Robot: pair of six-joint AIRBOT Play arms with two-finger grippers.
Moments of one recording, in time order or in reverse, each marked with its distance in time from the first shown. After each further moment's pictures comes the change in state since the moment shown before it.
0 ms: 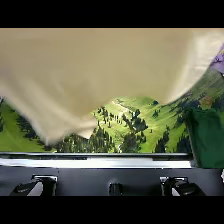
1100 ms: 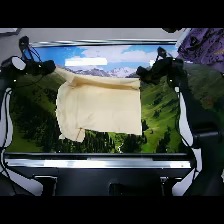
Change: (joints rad) left arm -0.161 -1.006 -0.144 0.014 0.249 0.146; right arm -0.002 -1.092 0.013 0.012 0.121 0.060
